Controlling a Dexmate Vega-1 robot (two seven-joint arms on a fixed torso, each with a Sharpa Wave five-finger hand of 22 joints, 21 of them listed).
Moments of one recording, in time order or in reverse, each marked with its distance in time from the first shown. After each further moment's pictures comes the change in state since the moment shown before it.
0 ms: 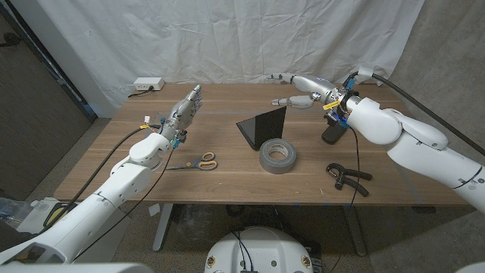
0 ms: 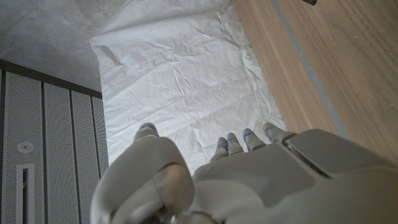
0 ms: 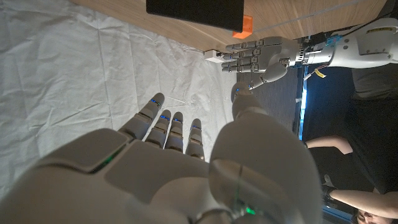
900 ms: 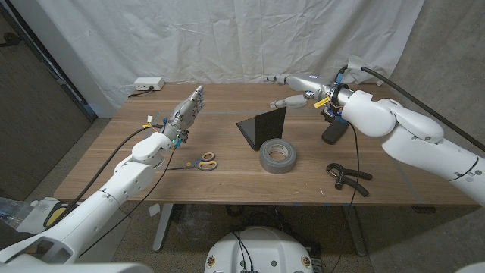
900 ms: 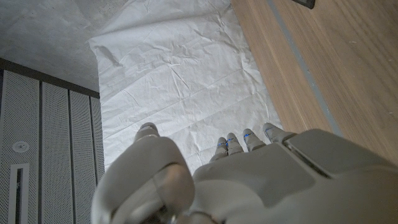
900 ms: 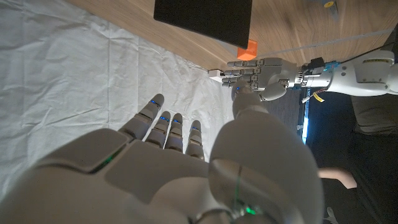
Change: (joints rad) left arm -0.035 -0.020 0.019 0.054 -0.007 -0.008 -0.039; left_hand 0.005 0.005 -0.003 -0.003 0.000 0.000 0.000 0.000 0.000 0.000 0.000 0.000 0.000 0.000 0.000 0.000 0.000 0.000 0.000 0.000 0.000; right arm 0.098 -0.017 -0.084 -0.073 -0.088 -0.139 0.115; right_hand 0.013 -0.005 0.004 0.004 0.006 -0.023 -0.002 0.000 0.000 -0.021 -0.004 -0.006 0.005 -0.023 0.001 0.000 0.003 -0.012 0.002 -0.007 0.000
